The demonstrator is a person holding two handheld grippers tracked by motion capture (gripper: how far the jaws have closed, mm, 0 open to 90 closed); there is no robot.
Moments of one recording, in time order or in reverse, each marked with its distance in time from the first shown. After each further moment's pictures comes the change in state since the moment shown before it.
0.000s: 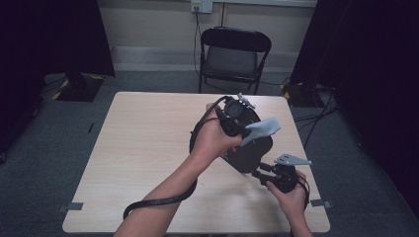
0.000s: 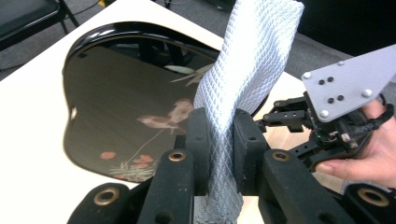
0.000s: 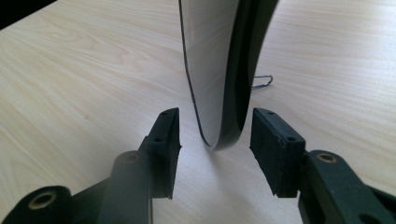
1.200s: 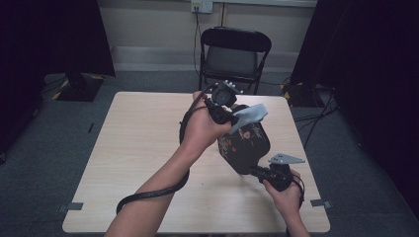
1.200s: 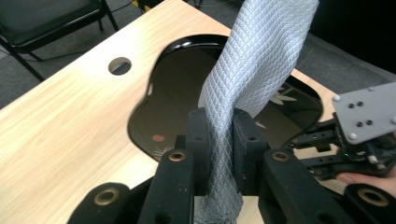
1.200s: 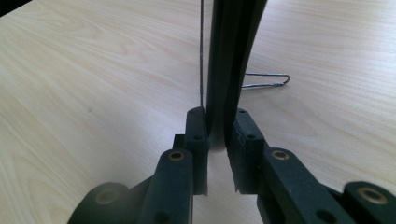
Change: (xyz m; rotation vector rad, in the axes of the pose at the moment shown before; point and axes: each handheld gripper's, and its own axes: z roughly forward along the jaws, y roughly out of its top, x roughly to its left) left arm 0.026 0.005 -0.022 -0.007 0.105 -0.058; right arm 0.006 0.002 0.011 0.044 0.016 -0.015
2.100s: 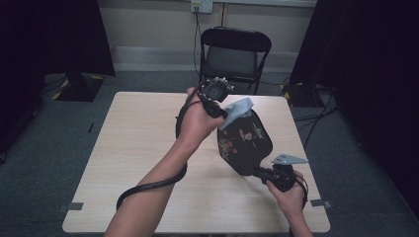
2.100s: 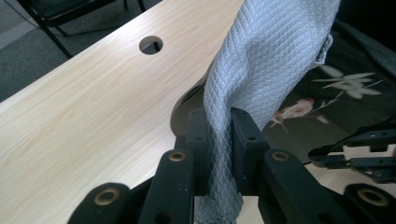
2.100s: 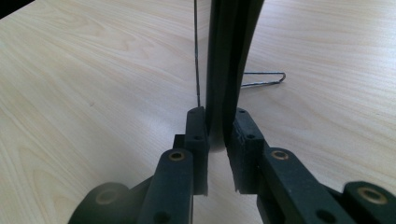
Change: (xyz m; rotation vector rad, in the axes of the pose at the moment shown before) left arm 0.028 -0.004 0.014 0.061 0.084 -0.070; right arm -0.007 -0.003 -0.006 0.007 0.020 0.004
